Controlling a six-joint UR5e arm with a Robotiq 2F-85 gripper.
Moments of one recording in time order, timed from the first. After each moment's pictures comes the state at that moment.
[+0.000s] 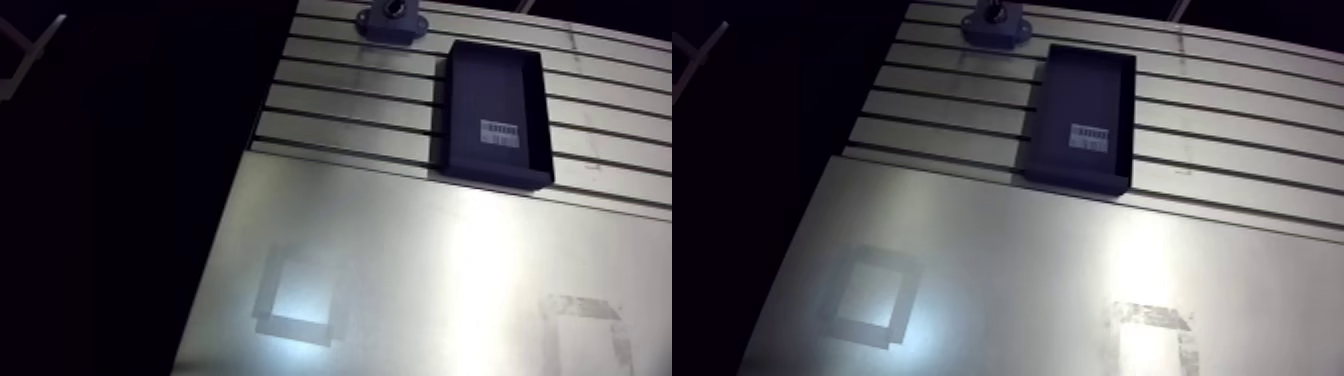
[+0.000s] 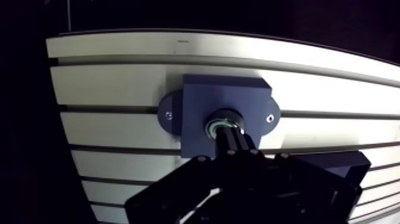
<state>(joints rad) 0.16 -0.83 1.26 -1.86 -1.60 -1.47</state>
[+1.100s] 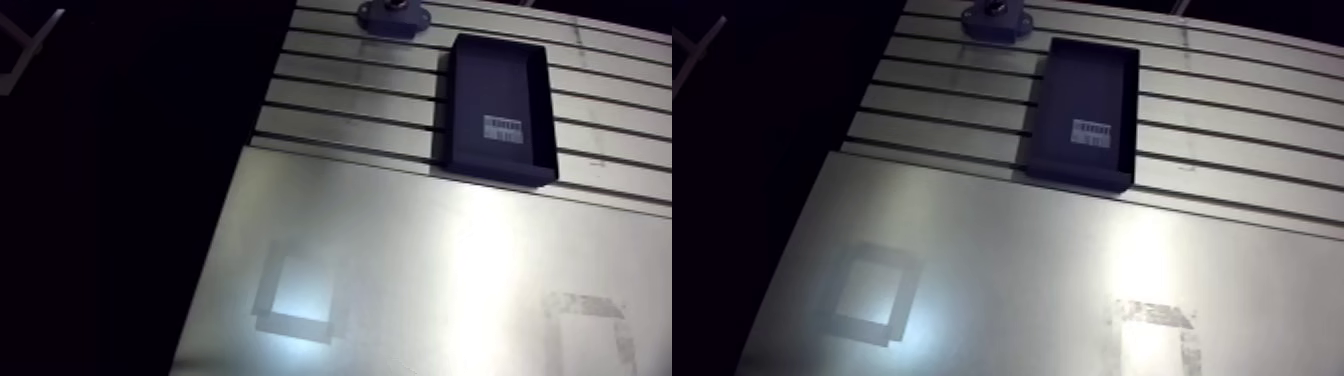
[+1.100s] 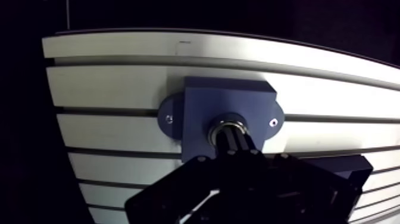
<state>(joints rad) 0.16 -0.82 1.26 -1.86 -1.60 -1.48</state>
